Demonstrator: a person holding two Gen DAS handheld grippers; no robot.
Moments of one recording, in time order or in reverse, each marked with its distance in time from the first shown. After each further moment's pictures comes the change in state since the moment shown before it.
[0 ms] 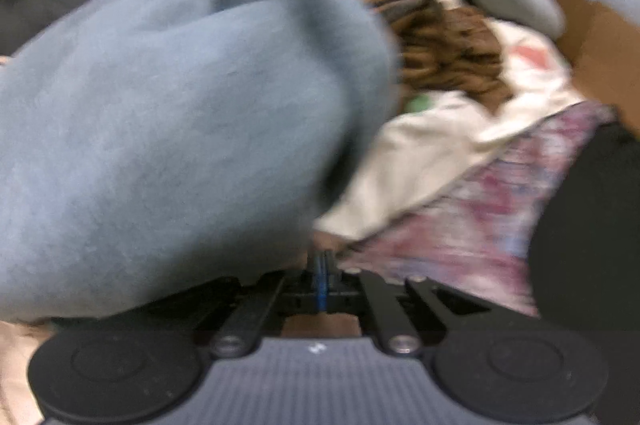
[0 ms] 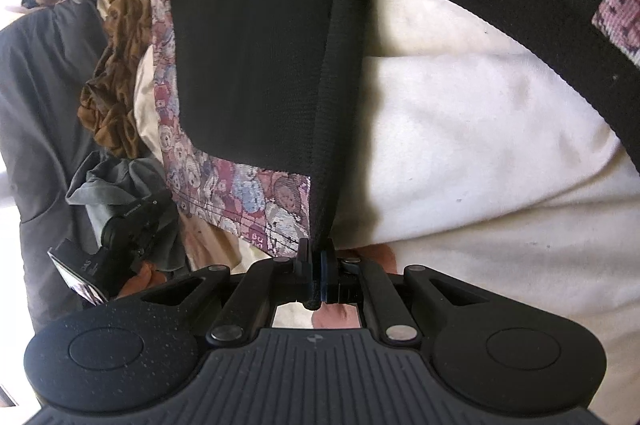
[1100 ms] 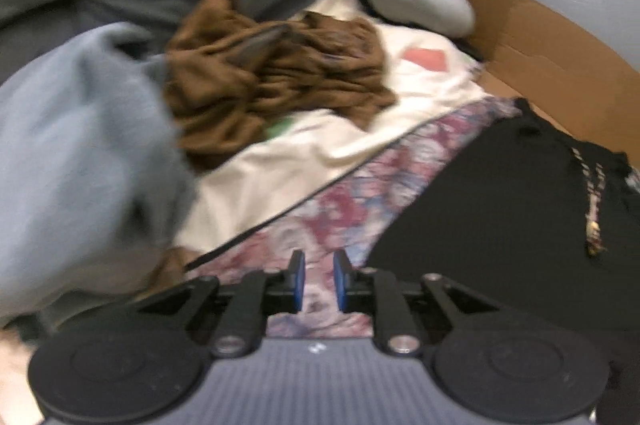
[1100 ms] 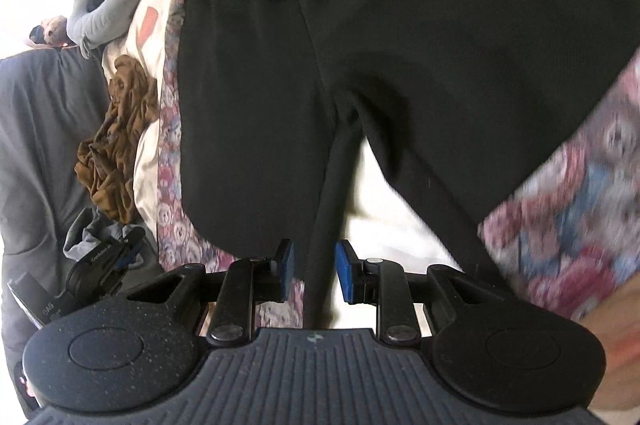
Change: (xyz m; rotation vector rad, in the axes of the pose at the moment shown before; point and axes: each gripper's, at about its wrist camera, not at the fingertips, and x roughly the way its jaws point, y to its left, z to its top) left arm -0.053 -0.096 0.019 0.130 -0.004 -0.182; right arm -0.082 0.025 0.035 -0.117 -0.231 -0.108
